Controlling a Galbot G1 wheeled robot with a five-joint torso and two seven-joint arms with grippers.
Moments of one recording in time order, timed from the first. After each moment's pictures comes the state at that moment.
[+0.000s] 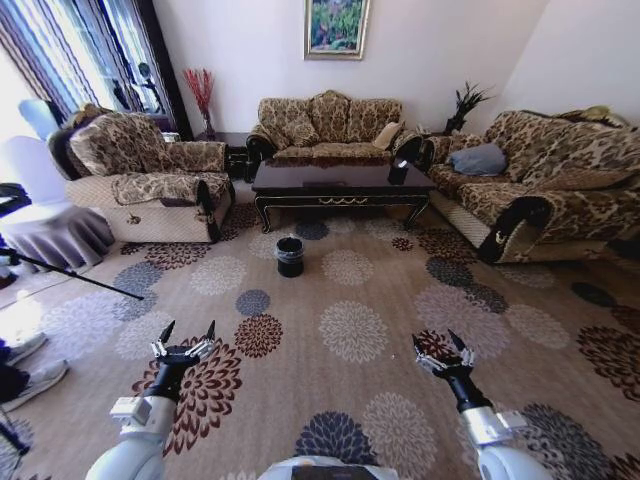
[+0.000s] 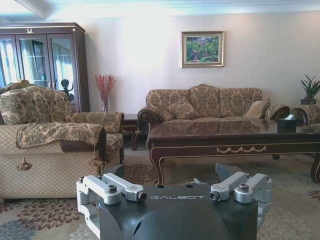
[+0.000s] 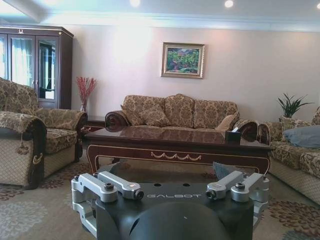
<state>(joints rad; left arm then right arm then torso) 1.87 -1.08 -0.68 -2.25 -0.43 -0.12 -0.20 -1.80 1.24 0.81 1.98 0.39 0.32 -0.20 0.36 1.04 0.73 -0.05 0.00</state>
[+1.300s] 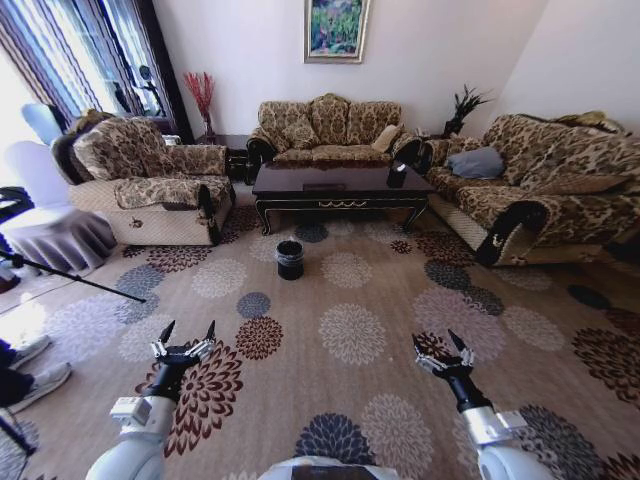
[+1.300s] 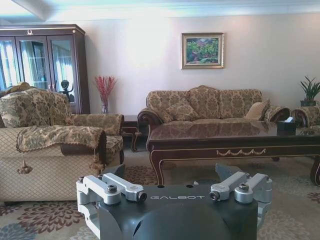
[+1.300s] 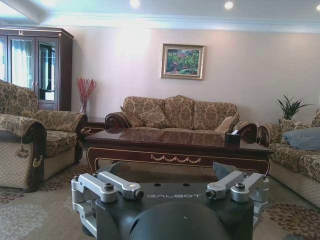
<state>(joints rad) 1.87 -1.08 -0.68 -2.25 -0.43 -0.12 -0.20 -1.80 1.24 0.81 1.98 0.39 0.32 -0.20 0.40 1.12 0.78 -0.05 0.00</state>
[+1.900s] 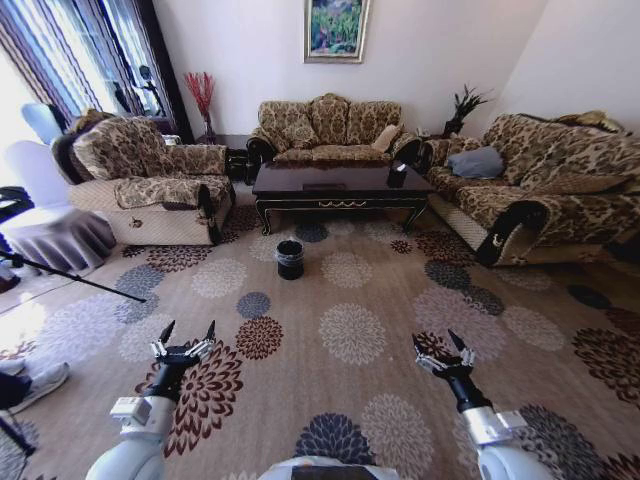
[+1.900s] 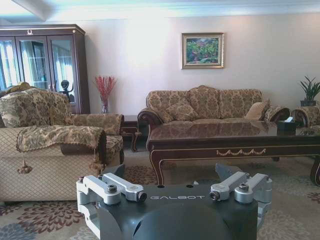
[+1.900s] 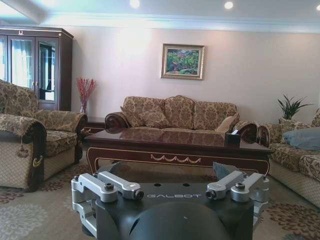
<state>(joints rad) 1.87 -1.08 -0.68 -2.25 -0.43 -0.12 -0.20 -1.80 1.24 0.81 1.98 0.39 0.32 -0.20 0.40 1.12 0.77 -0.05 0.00</state>
